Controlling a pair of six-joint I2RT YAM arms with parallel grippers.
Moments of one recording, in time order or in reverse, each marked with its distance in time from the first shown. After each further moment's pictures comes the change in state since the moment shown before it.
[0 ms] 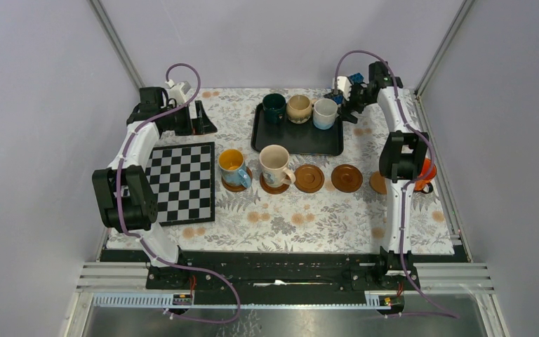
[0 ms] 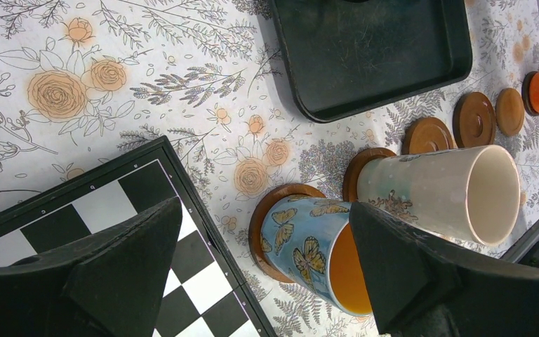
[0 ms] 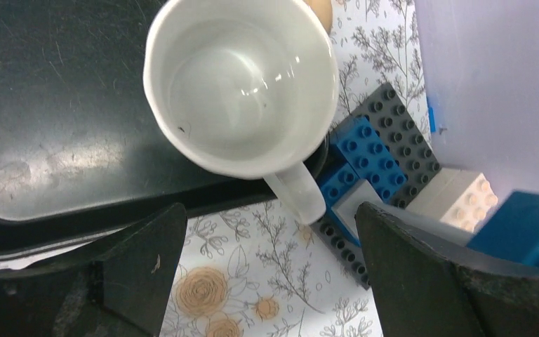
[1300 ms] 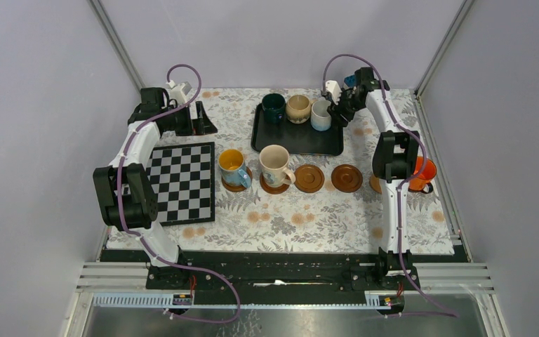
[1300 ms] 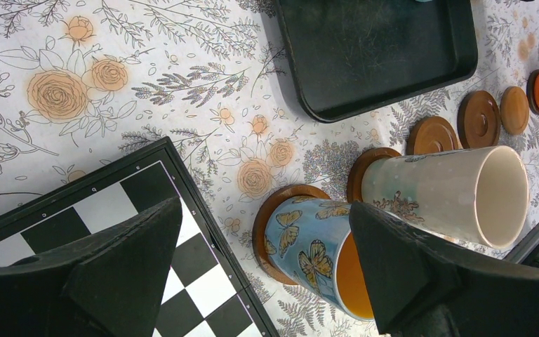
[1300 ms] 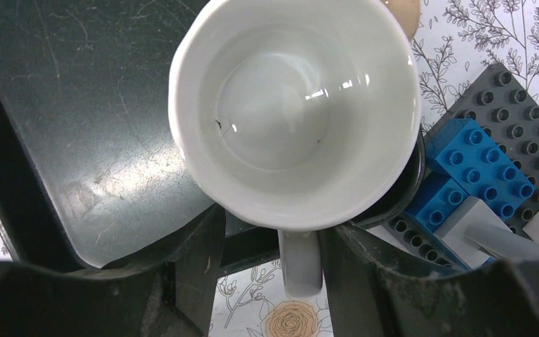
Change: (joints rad) left arm 0.000 0.017 0.000 0.008 0.000 0.006; right arm 0.075 0.027 -0.031 -0.026 0.064 0.243
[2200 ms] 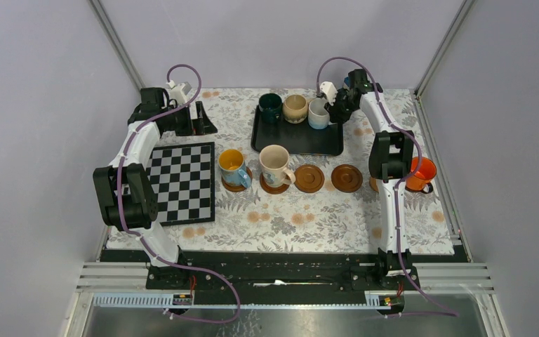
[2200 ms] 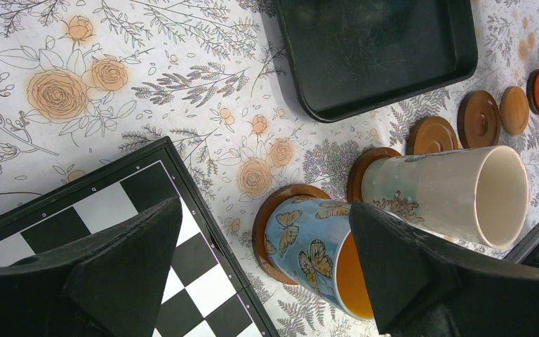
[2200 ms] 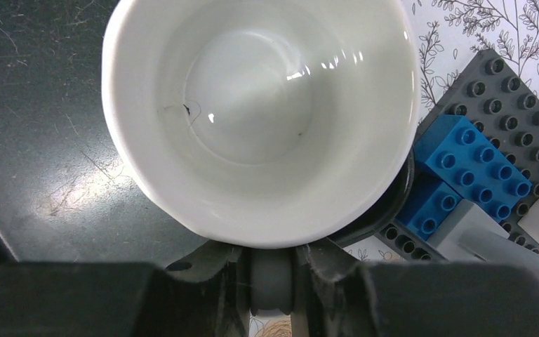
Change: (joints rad) left arm 0.000 0.000 0.000 -0.001 0.000 0.000; right arm 0.032 0.031 -0.003 0.087 0.119 0.077
